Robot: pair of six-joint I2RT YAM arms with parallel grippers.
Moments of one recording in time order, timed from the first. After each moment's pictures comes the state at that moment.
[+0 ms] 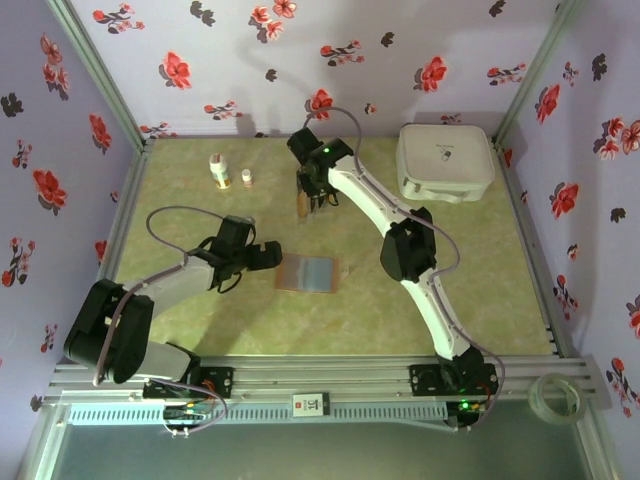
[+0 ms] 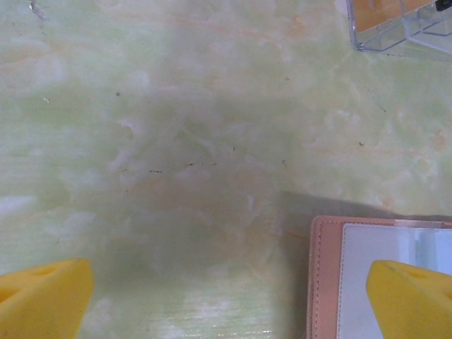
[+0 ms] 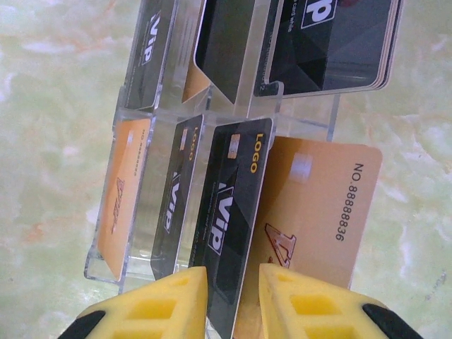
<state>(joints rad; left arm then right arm) -0.48 1.39 0.65 -0.16 -0.01 -0.51 0.68 2.45 2.48 -1.22 0.25 0.30</state>
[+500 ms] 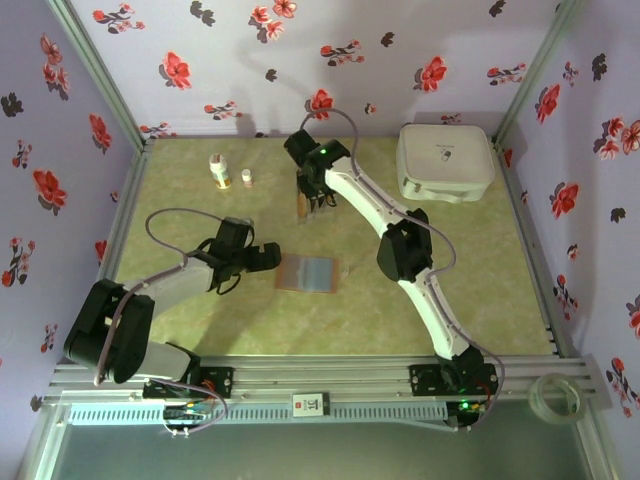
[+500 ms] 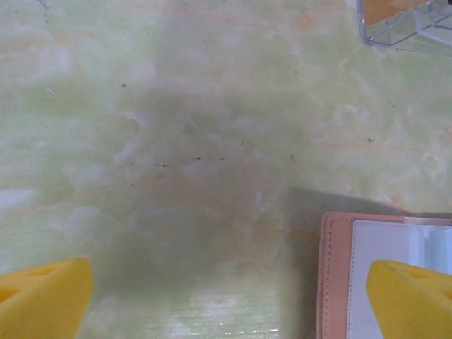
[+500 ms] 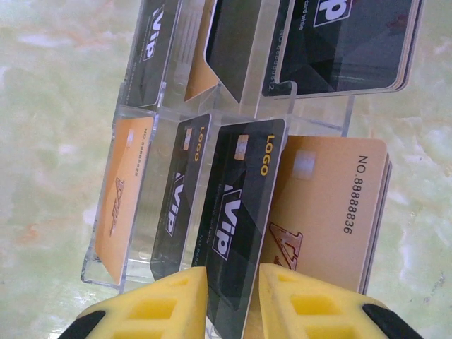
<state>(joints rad) -0.47 1.39 0.63 -0.14 -0.01 -0.51 0.69 2.49 2.52 -1.24 0.27 0.29</state>
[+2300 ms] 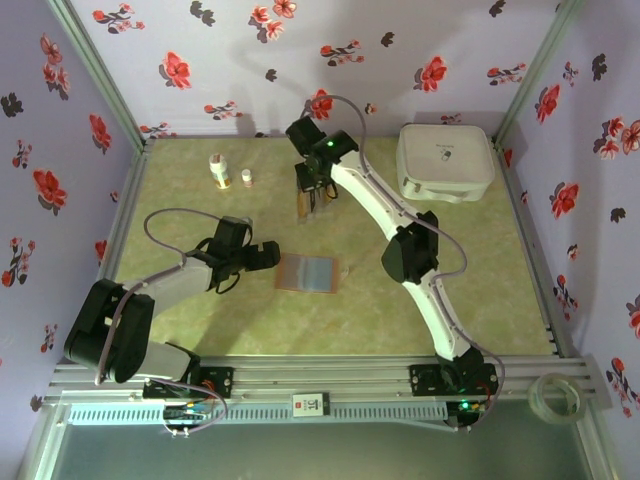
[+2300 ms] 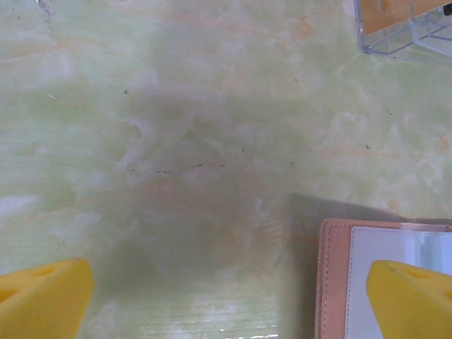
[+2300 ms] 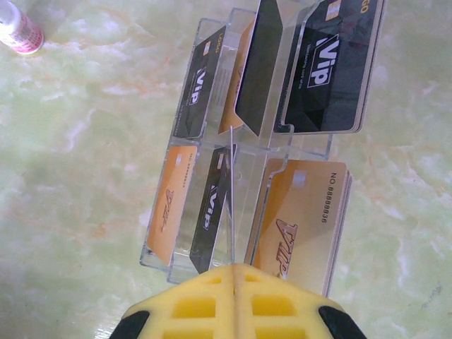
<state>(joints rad) -0.45 1.39 0.63 -0.13 0.01 -0.51 0.69 2.41 2.56 -1.23 0.21 0.29</state>
